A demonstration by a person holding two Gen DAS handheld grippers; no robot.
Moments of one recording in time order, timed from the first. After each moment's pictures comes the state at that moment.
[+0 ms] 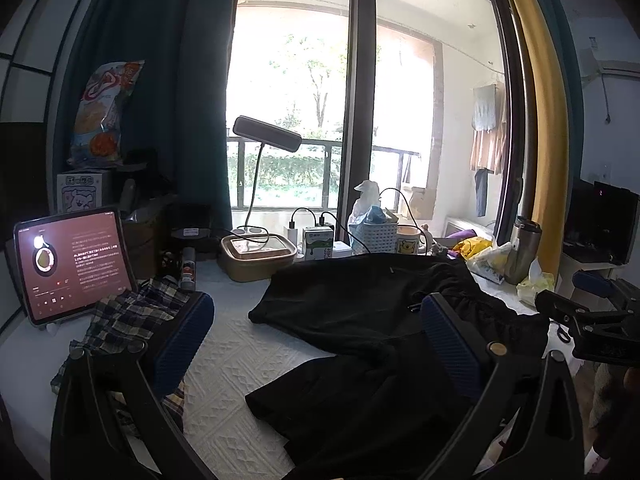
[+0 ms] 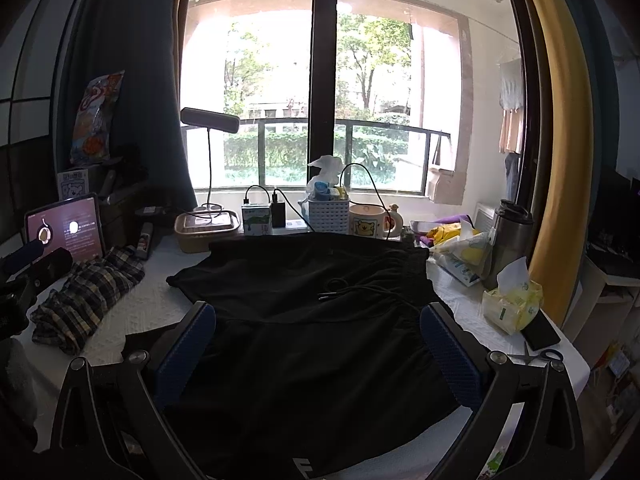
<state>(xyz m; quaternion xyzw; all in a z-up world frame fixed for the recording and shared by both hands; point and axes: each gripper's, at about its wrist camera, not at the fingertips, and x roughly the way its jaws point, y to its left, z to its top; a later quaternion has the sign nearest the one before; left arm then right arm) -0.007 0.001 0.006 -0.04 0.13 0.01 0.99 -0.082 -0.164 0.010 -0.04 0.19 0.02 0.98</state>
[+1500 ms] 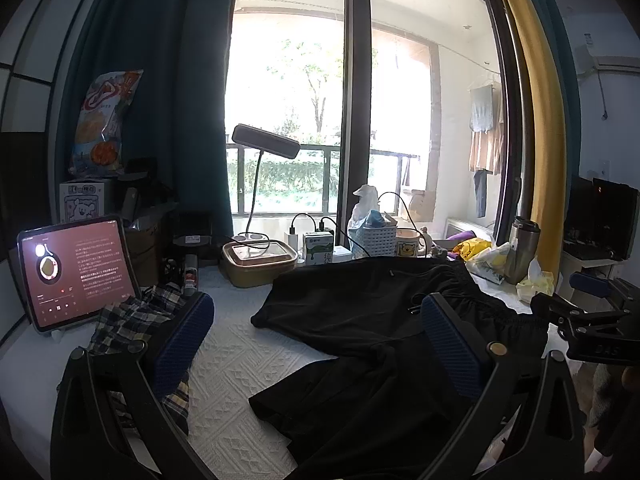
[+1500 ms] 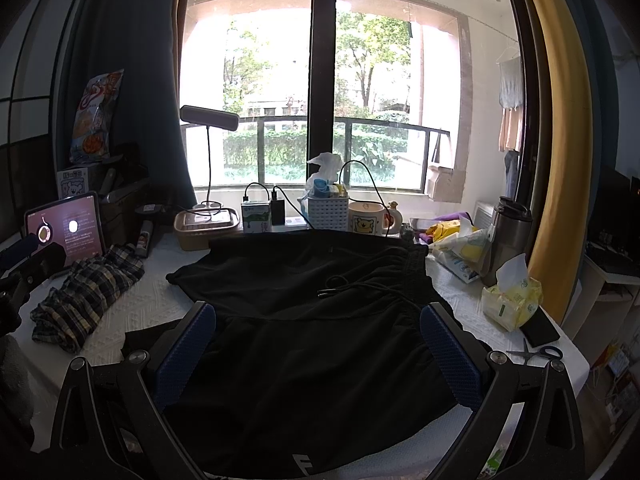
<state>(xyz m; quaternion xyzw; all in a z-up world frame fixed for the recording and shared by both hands) -0.014 -0.001 0.012 -0.03 0.13 0.01 0.99 -0.082 -0.165 0.009 -0.04 0.19 0.02 0.98</state>
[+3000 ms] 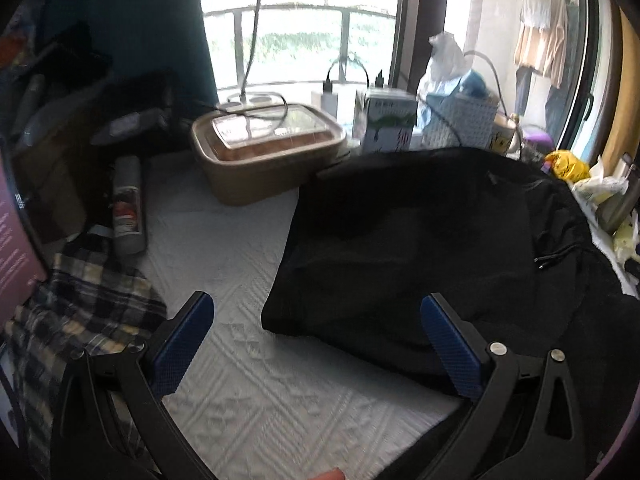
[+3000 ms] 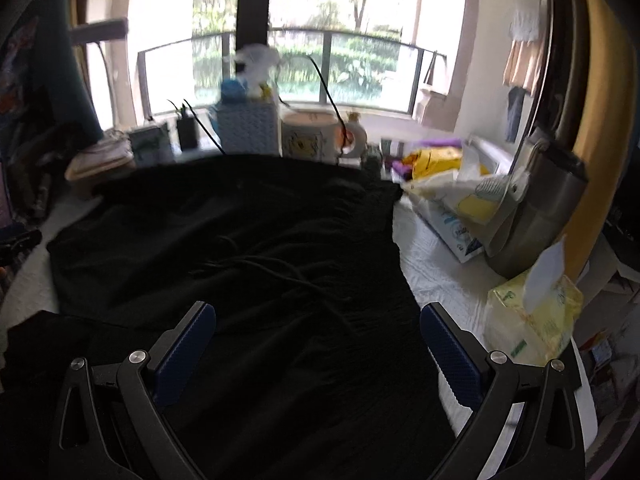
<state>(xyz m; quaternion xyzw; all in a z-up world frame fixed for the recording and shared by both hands) 0.242 0.067 -0.091 -0.03 0.38 0.01 0.92 0.130 -0.292 -0.055 -0.04 0.36 -0.02 0.93</state>
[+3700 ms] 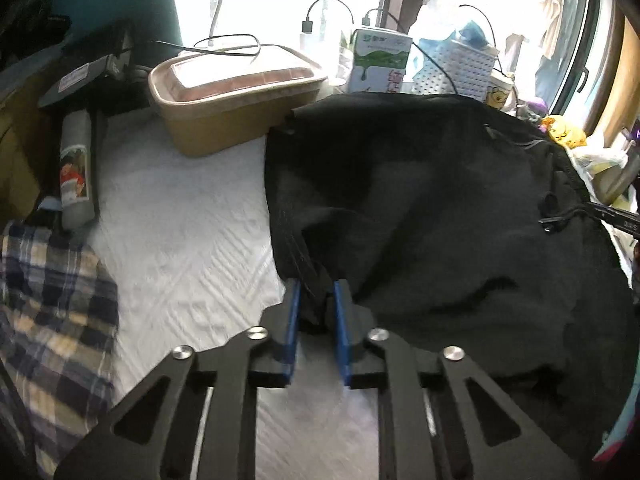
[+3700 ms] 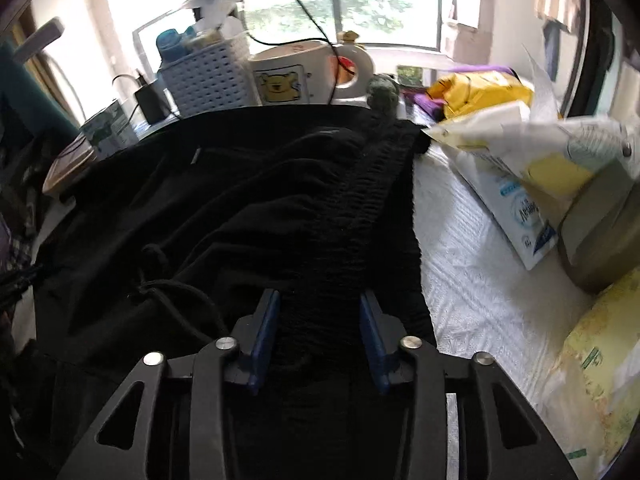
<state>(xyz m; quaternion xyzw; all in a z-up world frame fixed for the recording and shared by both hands) 0.253 0.070 -0.115 -0.04 0.45 -0.03 0.89 0.213 -0.329 -0.092 0.00 0.44 0.04 0.90</state>
